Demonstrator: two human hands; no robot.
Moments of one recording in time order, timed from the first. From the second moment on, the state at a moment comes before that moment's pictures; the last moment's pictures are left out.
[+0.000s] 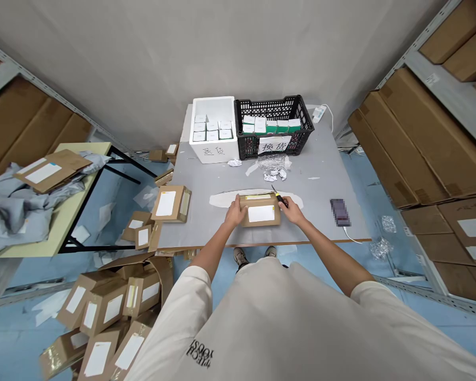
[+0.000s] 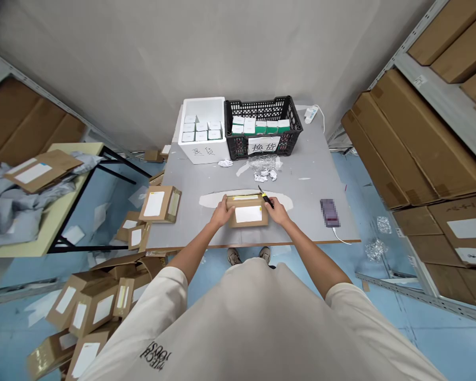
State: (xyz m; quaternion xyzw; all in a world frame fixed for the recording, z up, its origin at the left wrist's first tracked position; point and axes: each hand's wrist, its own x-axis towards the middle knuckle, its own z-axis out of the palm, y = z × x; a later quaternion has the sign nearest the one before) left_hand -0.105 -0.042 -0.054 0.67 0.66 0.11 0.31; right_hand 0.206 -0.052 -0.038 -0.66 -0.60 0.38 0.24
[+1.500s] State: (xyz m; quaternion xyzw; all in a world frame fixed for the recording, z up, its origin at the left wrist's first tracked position) left_hand -0.085 -0.068 -0.047 0.76 0.62 0.12 0.15; right_hand 0.193 -0.016 -0.038 -0.66 -0.56 0.40 0.30
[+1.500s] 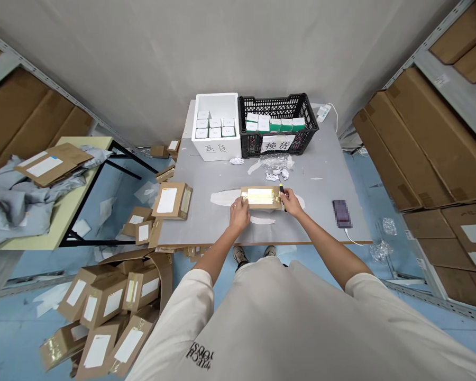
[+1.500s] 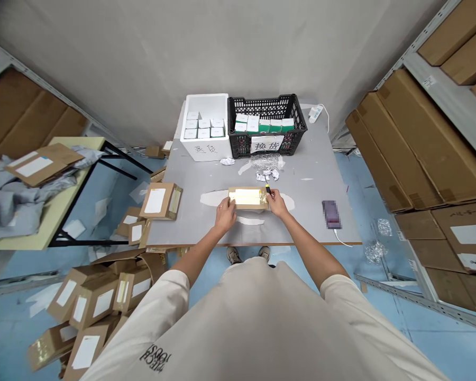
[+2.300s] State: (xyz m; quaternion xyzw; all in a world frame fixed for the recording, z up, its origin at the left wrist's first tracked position) left_hand -0.095 -0.065 -0.047 0.79 0.57 0.06 0.19; right_hand 0.110 0.037 0.029 -0.53 -0.82 0.22 -0.06
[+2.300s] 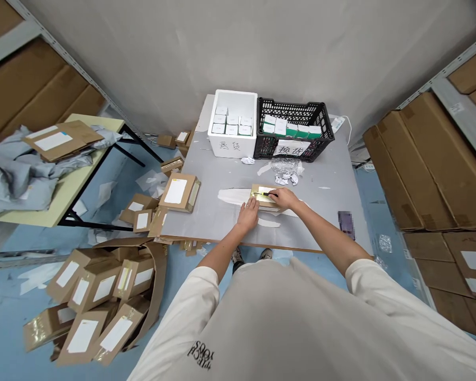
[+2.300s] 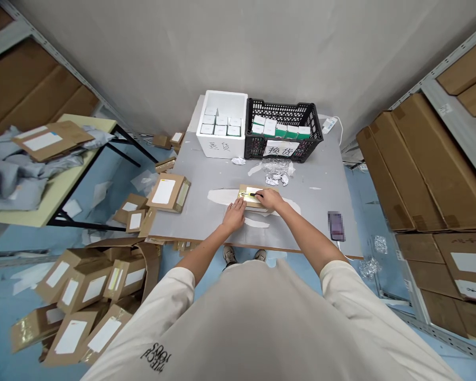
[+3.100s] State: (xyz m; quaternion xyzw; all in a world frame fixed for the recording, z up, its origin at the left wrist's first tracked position) left_hand -0.121 -0.060 -0.047 0.83 0.52 0.06 0.19; right_hand 0.090 0.048 0.035 -0.51 -0.82 0.21 -0.10
